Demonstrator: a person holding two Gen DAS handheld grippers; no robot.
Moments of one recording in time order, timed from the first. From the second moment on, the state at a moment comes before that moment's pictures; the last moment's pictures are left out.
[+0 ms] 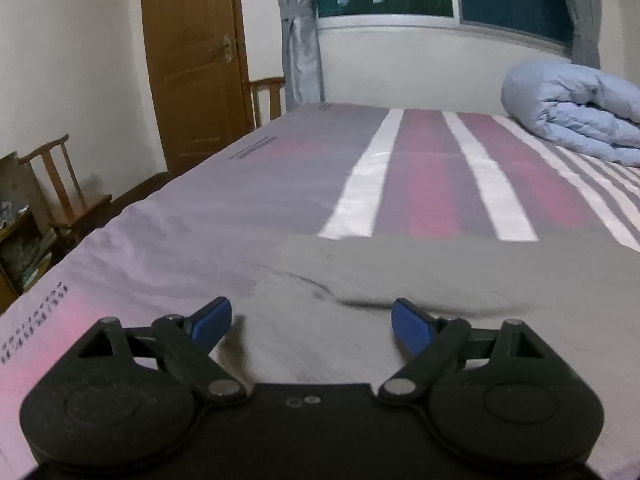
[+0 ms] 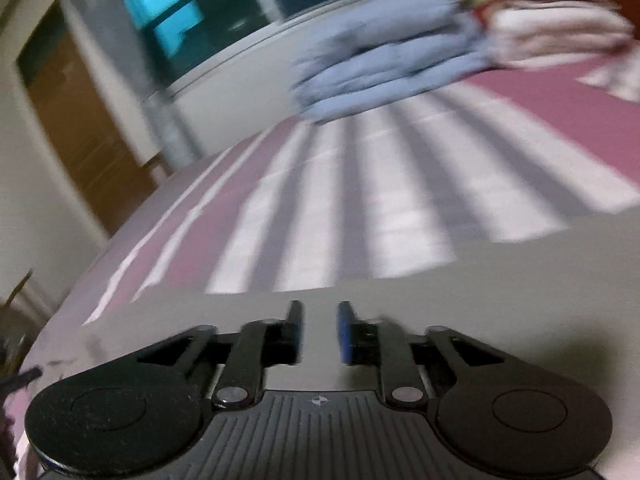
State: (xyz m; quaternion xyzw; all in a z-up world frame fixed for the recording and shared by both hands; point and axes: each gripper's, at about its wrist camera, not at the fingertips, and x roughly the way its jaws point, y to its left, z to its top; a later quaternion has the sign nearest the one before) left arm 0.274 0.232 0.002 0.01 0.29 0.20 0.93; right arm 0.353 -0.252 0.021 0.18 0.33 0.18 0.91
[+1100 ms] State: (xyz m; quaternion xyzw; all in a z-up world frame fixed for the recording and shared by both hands) left arm 0.352 0.306 -0.019 -0.06 0.33 0.04 0.94; right arm 0.500 -0.032 0.003 -0.03 0.34 0.41 0.85
